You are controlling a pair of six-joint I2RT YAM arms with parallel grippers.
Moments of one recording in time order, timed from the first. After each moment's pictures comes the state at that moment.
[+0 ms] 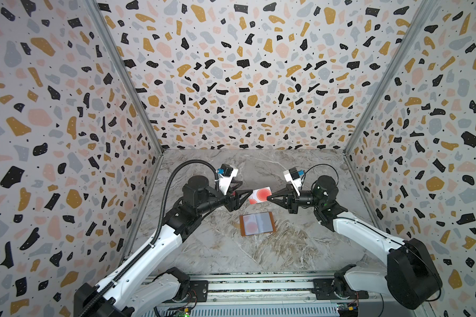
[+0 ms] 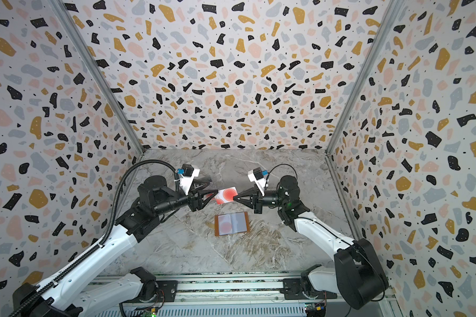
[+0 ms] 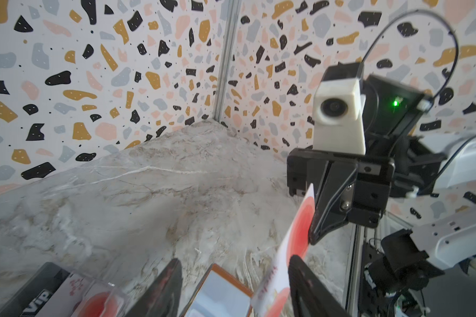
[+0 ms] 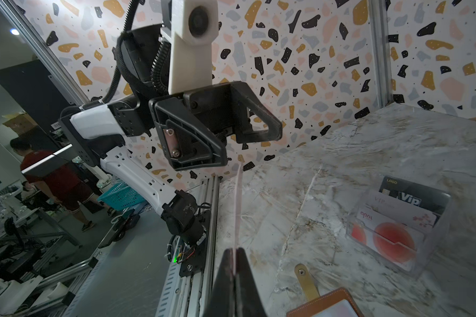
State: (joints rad) left arm -0.53 1.01 0.90 -0.16 0.49 -0.05; right arm 0.46 1.26 0.75 0.44 -1.12 0.32
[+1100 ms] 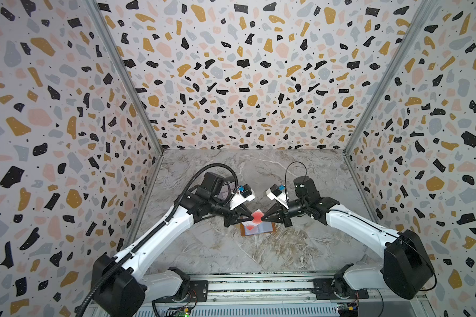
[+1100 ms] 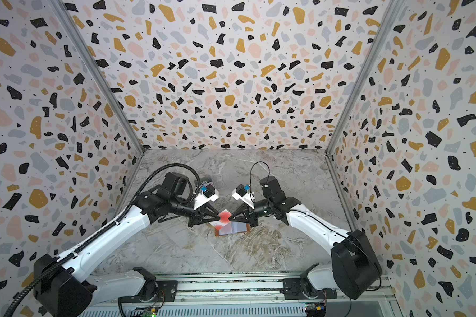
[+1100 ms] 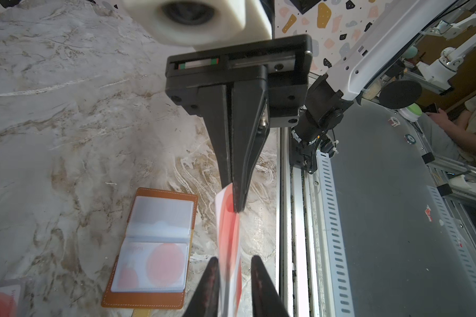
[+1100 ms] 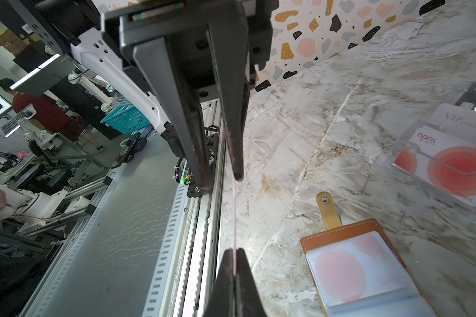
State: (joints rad) left arm -0.53 1.23 1.05 -0.70 0.87 0.44; right arm 0.58 1.35 0.87 -0.20 -1.13 -0.20
